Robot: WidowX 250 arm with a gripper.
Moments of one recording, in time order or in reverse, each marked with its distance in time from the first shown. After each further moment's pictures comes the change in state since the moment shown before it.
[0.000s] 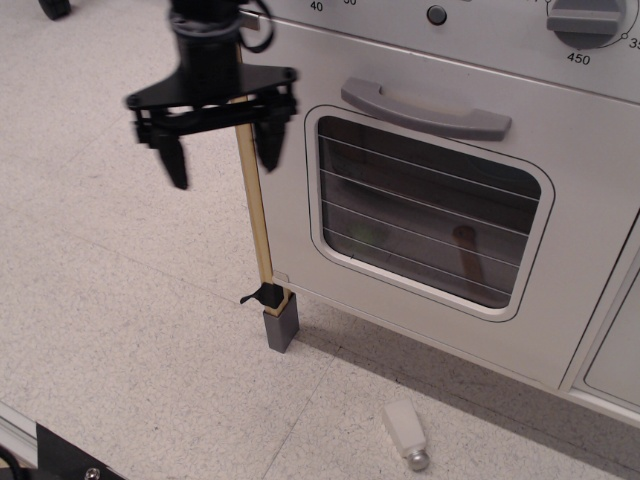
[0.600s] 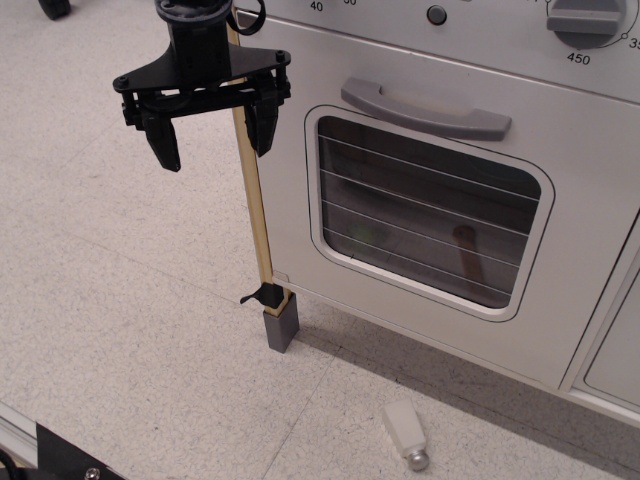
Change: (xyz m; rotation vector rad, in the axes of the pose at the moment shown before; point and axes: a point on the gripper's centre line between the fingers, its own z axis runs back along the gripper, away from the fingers) arm 0.017 0.013 0.005 -0.015 -0.048 -0.028
